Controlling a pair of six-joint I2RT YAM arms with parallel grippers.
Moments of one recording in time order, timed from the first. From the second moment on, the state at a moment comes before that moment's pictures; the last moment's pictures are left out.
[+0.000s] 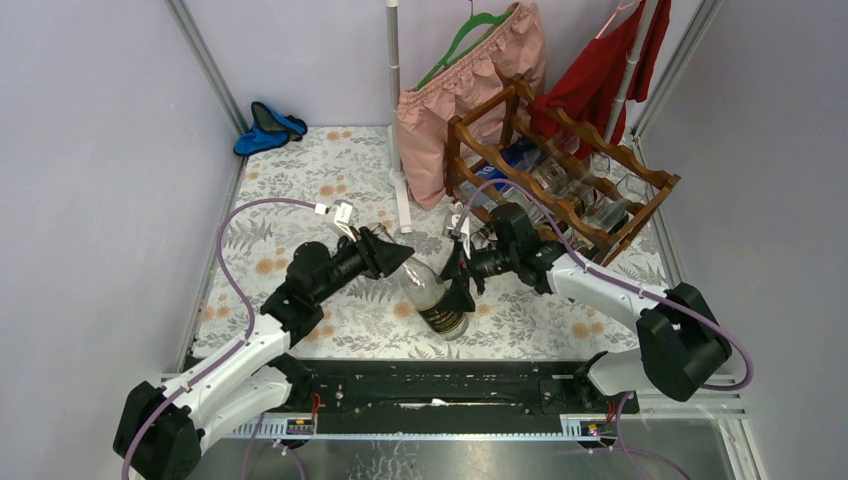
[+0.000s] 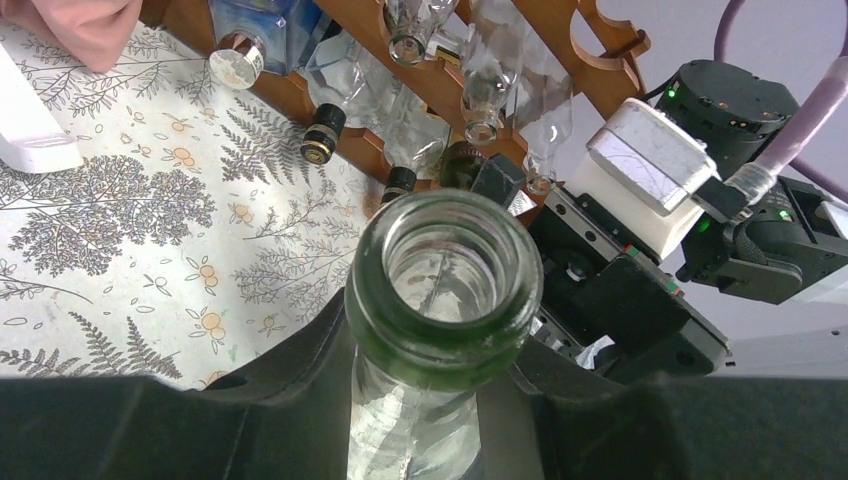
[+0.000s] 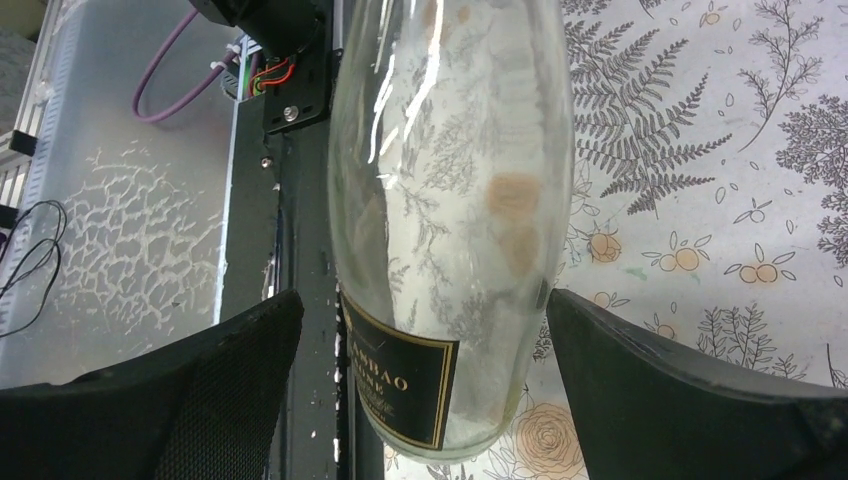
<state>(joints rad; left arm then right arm) -0.56 0.85 0.45 0.32 0.25 -0.77 0.65 1.38 0.80 -0.07 -0.94 -0.13</state>
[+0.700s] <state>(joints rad) -0.69 0.92 0.39 0.52 0.06 -0.90 0.71 1.46 0.81 -0.08 -0.85 -0.15</state>
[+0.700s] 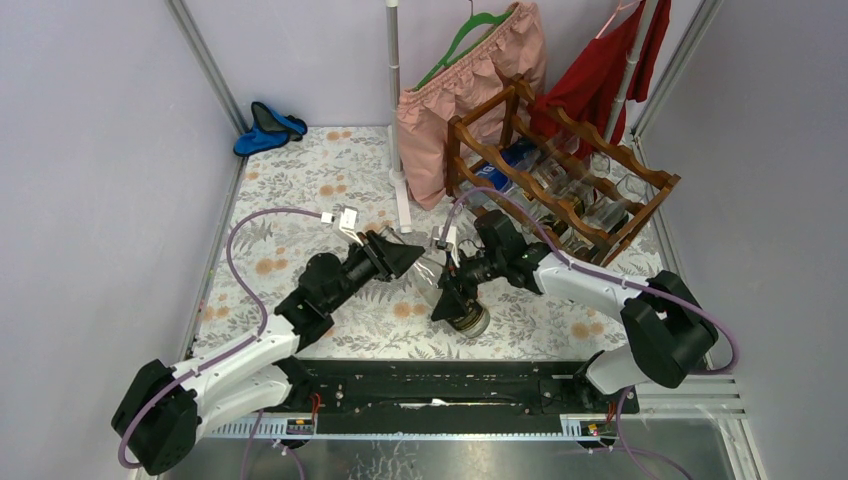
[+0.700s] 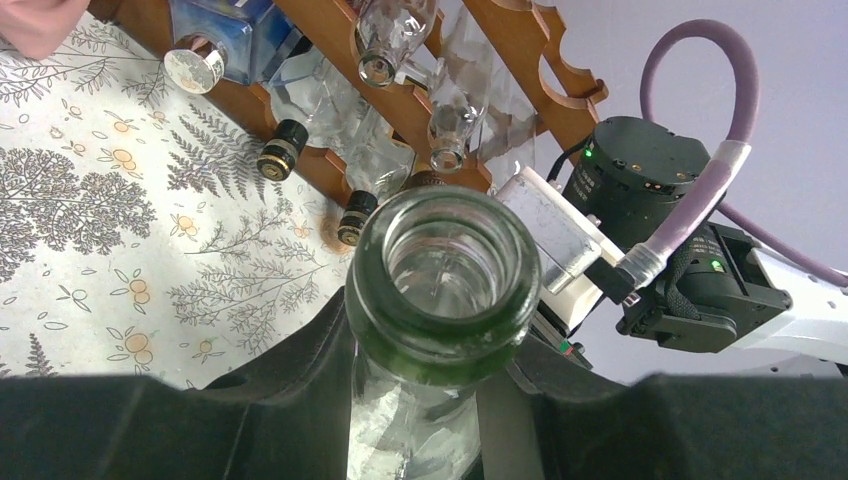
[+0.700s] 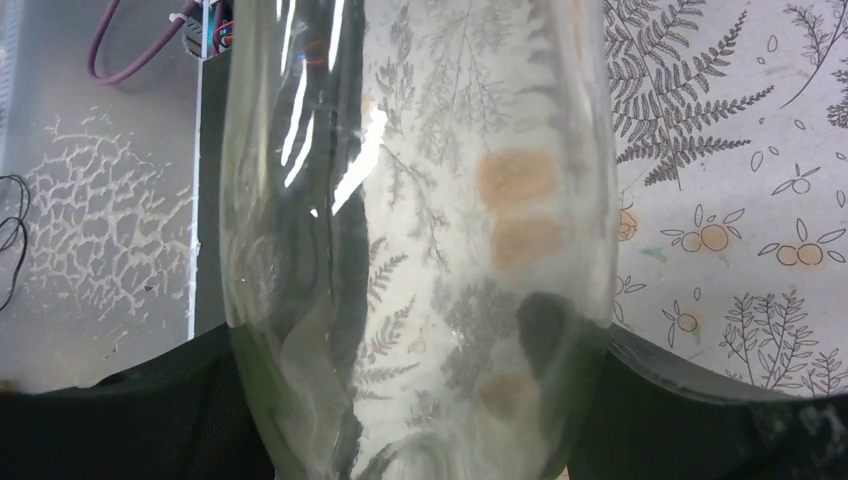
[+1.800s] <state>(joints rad) -0.68 0.61 0.74 -0.44 0.14 -0.62 0.76 1.49 0.93 -0.61 -0.71 -0.77</state>
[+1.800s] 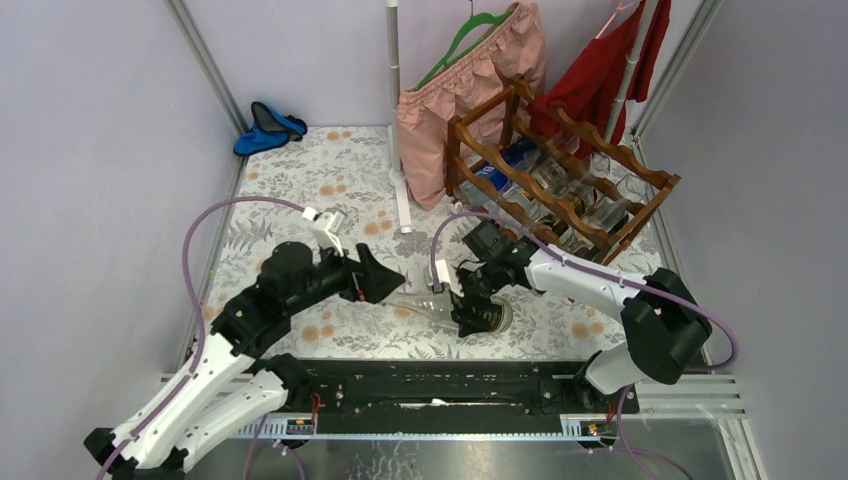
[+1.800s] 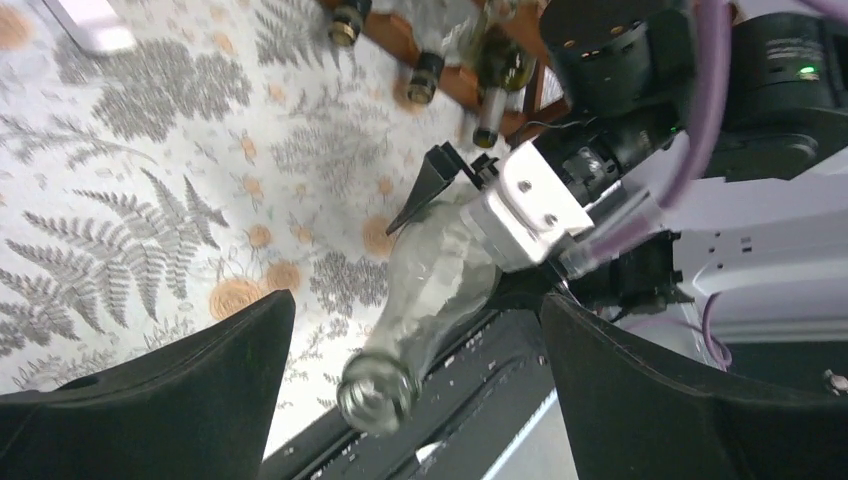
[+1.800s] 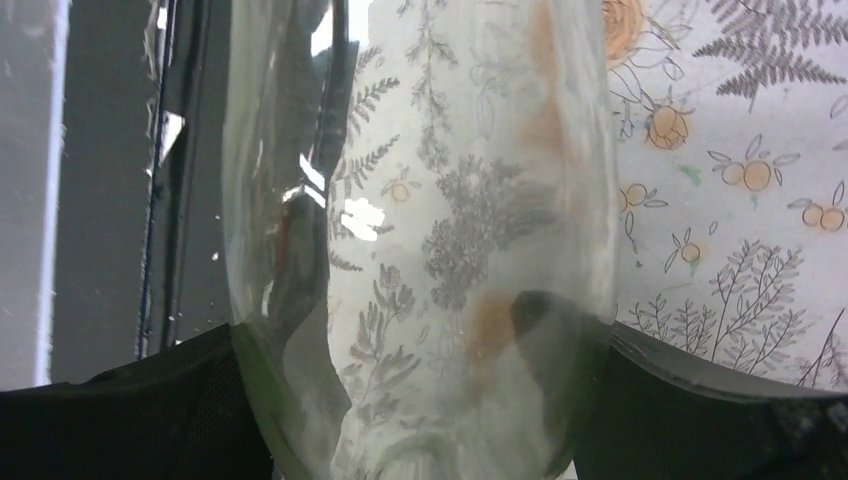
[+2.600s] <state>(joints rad) -0.26 0.70 0.49 -0.21 0.95 -0.86 0.86 1.52 1.04 -0.65 -0.53 -0.94</state>
